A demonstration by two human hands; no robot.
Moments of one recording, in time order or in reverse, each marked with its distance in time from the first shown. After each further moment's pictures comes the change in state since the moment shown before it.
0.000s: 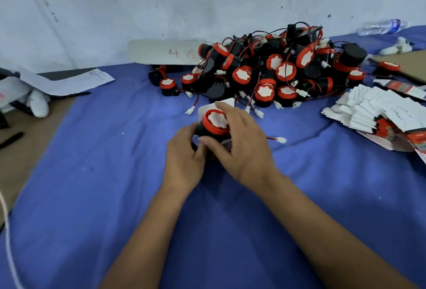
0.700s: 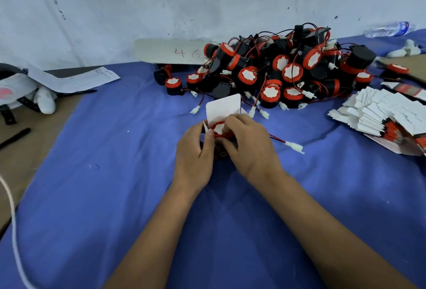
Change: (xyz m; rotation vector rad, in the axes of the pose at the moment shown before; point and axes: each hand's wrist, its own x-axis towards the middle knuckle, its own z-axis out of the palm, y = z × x) left_hand 0.001 -0.003 0.011 -0.059 0.012 -0.031; right_hand 0.009 0.008 0.005 -0.096 -0.141 0.086
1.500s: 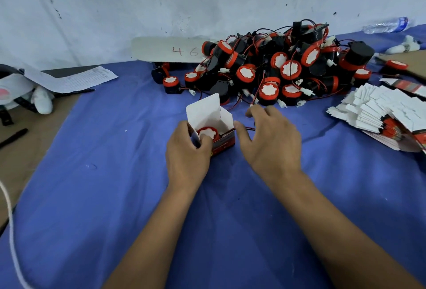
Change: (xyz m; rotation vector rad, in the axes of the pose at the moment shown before) left_hand 0.000 0.002 0.000 0.171 0.180 -0.151; right_hand -0.007 0.002 -0.027 -0.349 0.090 0.300
